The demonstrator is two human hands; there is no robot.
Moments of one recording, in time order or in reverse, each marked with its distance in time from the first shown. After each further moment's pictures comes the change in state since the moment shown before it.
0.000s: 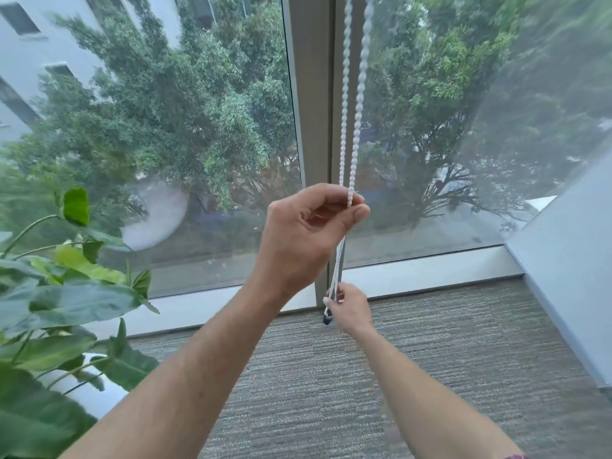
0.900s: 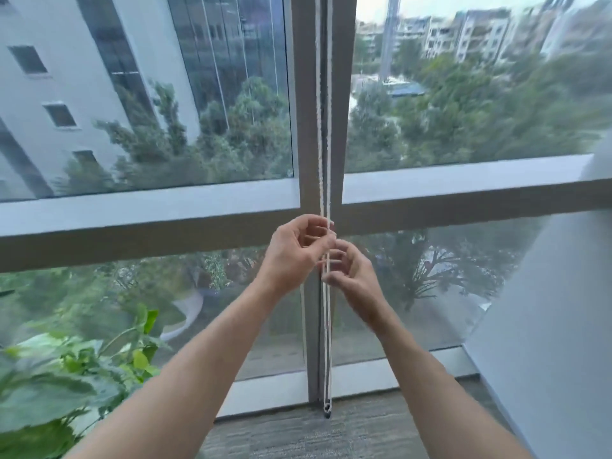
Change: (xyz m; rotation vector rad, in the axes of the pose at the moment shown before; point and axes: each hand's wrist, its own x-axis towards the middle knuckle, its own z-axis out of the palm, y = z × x) left_hand 0.159 0.258 -0.070 -0.032 0.023 -0.112; right_hand -0.166 -0.363 -0.327 0.694 -0.069 -0.633
